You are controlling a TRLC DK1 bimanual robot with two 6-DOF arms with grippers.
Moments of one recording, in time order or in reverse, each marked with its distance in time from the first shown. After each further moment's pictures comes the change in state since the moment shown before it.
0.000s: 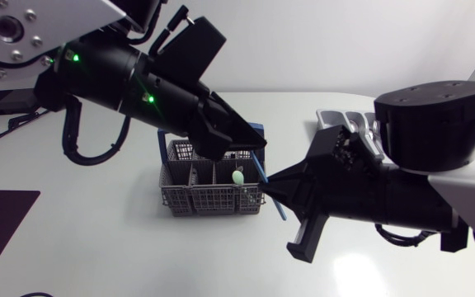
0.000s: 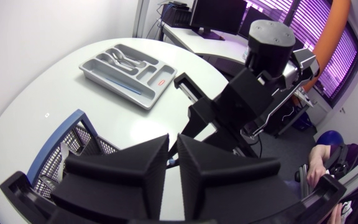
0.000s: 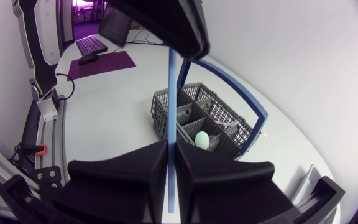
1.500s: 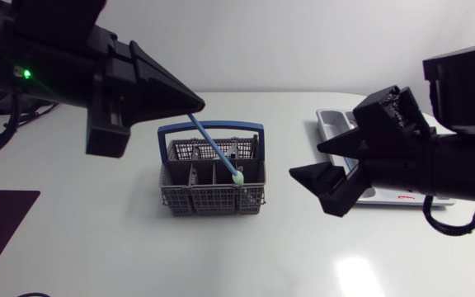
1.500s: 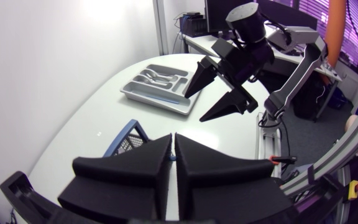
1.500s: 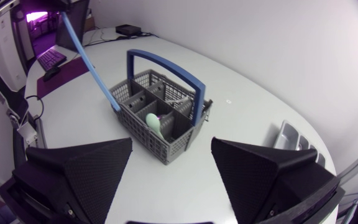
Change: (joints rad) left arm 0.090 -0.238 -0.015 -0.109 -0.134 0.217; right arm -0.137 -0.064 0.137 -0.268 0.113 0.125
